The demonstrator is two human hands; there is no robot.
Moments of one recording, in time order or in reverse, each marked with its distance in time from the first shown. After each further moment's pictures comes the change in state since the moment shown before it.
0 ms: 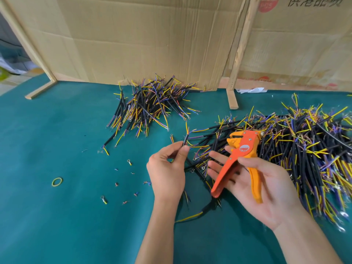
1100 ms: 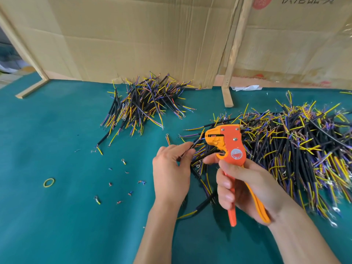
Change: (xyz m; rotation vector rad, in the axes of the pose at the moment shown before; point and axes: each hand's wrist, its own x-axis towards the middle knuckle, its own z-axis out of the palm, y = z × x) left_hand -0.010 0.000 0.005 0.207 -0.151 0.259; right_hand -0.005 -0.001 -0.006 -0.356 -0.205 0.119
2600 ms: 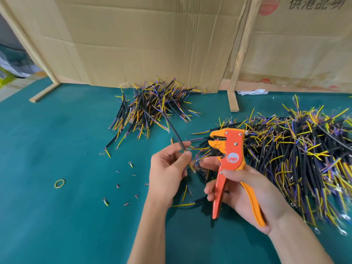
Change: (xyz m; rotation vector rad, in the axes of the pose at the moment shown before) left_hand 0.012 -0.007 -0.019 -0.589 -0.147 -0.392; right_hand 0.008 0.012 0.001 0.022 0.069 -0.059
